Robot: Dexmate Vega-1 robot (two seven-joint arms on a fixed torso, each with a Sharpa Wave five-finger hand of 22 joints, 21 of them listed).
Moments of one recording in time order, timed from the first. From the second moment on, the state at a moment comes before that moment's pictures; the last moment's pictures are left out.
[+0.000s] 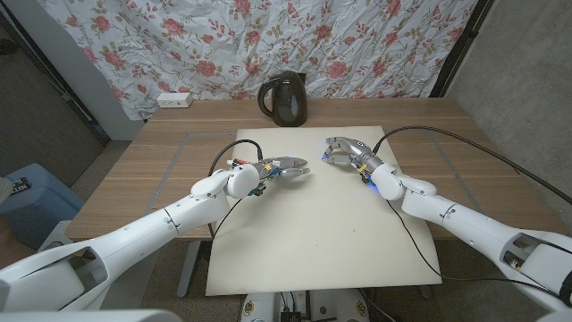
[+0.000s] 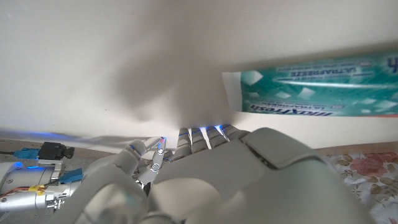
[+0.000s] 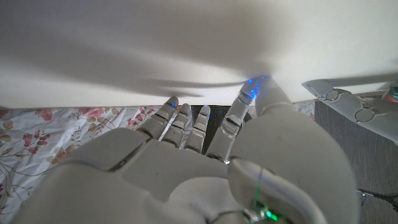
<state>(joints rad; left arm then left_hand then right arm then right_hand) 0.69 0.73 0.85 -1.79 0.48 0.29 -0.25 -0.01 0.06 0.61 0.19 0.19 0.07 -0.02 0.18 0.17 0.04 -0.05 0.19 0.17 -0.01 -0.03 0.18 0.17 -0.08 -0.04 0.19 0.17 -0.62 -0.63 -0.82 -1.26 -0.44 0.13 -0.27 0.94 0.04 0.39 -0.16 0.17 0.99 -0.22 0.59 0.23 0.31 -0.11 0.19 0.19 0.14 -0.04 0.27 0.25 0.25 -0.03 0.19 0.16</state>
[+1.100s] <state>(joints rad) 0.71 0.75 0.84 -1.81 0.47 0.31 -0.23 -0.01 0.06 0.61 0.19 0.19 0.08 -0.02 0.18 0.17 0.05 -0.06 0.19 0.17 -0.01 -0.03 0.18 0.17 -0.07 -0.03 0.19 0.17 -0.64 -0.64 -0.80 -1.30 -0.40 0.12 -0.24 0.94 0.04 0.38 -0.16 0.17 0.90 -0.22 0.55 0.23 0.24 -0.09 0.18 0.19 0.10 -0.02 0.26 0.26 0.30 0.00 0.19 0.16</state>
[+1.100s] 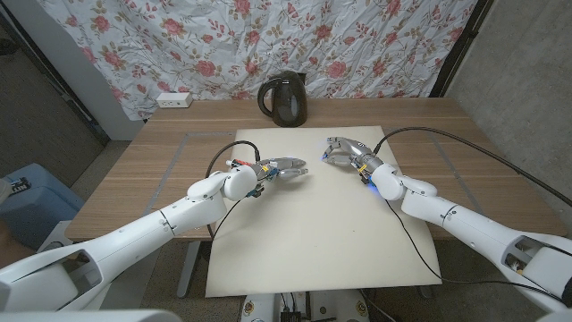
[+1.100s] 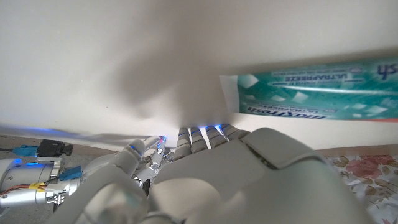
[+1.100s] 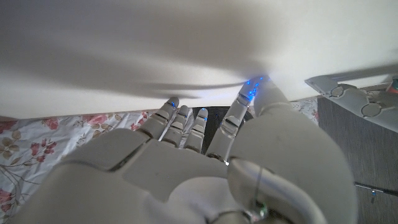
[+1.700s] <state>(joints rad) 0.71 0.76 0.84 -1.81 0.46 0.31 -0.23 -0.01 0.06 0.62 0.19 0.19 0.08 -0.02 0.18 0.17 0.06 -0.05 0.19 0.17 0.00 -0.03 0.18 0.17 -0.06 -0.04 0.19 0.17 -0.63 -0.64 -0.80 -1.30 -0.39 0.15 -0.22 0.90 -0.02 0.35 -0.17 0.17 0.81 -0.22 0.51 0.22 0.20 -0.06 0.18 0.19 0.08 0.01 0.25 0.26 0.29 0.02 0.19 0.17</state>
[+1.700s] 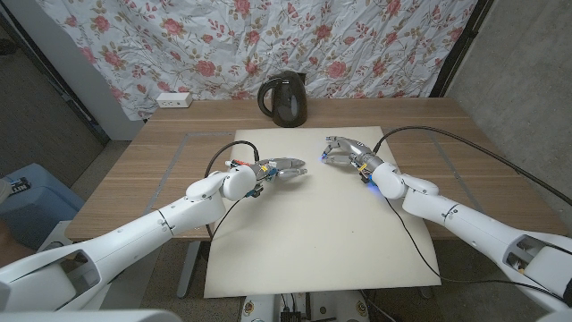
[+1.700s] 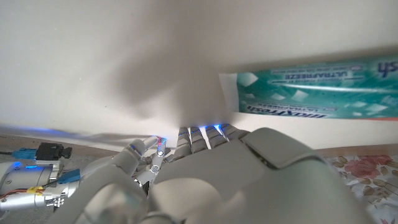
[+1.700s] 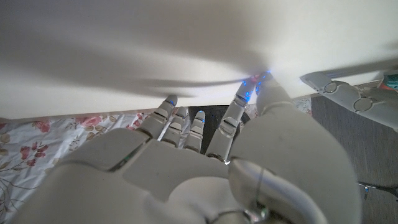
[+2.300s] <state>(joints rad) 0.71 0.75 0.84 -1.81 0.47 0.32 -0.22 -0.01 0.07 0.63 0.19 0.19 0.08 -0.02 0.18 0.17 0.06 -0.05 0.19 0.17 0.00 -0.03 0.17 0.17 -0.06 -0.03 0.19 0.17 -0.62 -0.64 -0.80 -1.29 -0.38 0.18 -0.18 0.88 -0.06 0.34 -0.15 0.18 0.72 -0.22 0.47 0.22 0.14 -0.04 0.18 0.19 0.05 0.04 0.24 0.27 0.27 0.04 0.19 0.17</state>
